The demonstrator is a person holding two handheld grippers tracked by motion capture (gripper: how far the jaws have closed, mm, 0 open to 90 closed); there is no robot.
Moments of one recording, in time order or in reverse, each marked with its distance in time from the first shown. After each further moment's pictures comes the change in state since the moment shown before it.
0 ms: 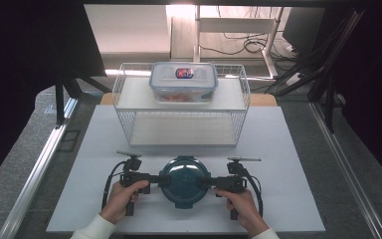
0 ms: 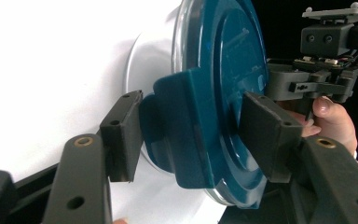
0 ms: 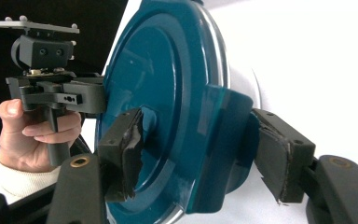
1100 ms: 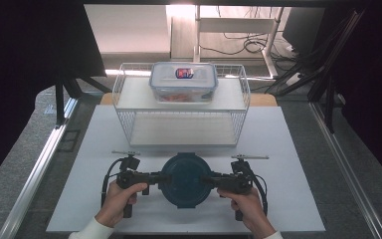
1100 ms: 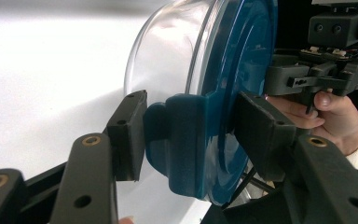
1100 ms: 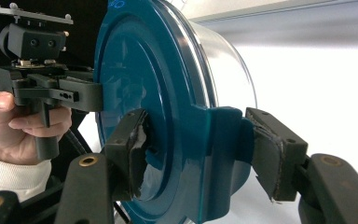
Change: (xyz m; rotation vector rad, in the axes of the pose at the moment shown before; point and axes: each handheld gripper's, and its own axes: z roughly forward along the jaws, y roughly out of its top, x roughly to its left) left arm -0.038 -0.002 -0.017 -0.060 0.016 0.142; right arm 0.036 0.001 -0.027 -0.075 -0.029 -0.187
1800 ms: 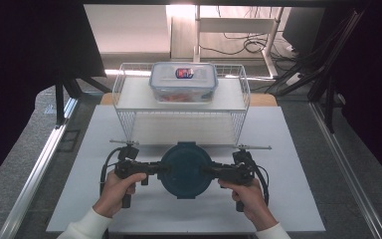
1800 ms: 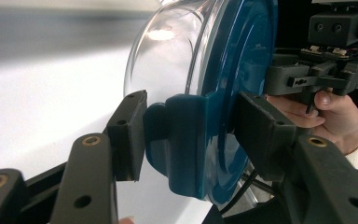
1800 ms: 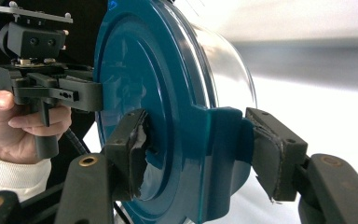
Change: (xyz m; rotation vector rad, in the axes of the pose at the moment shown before) left arm -0.018 0.030 -0.014 -0.022 0.019 0.055; right arm 0.012 0.027 -0.008 -0.033 0.005 -0.037
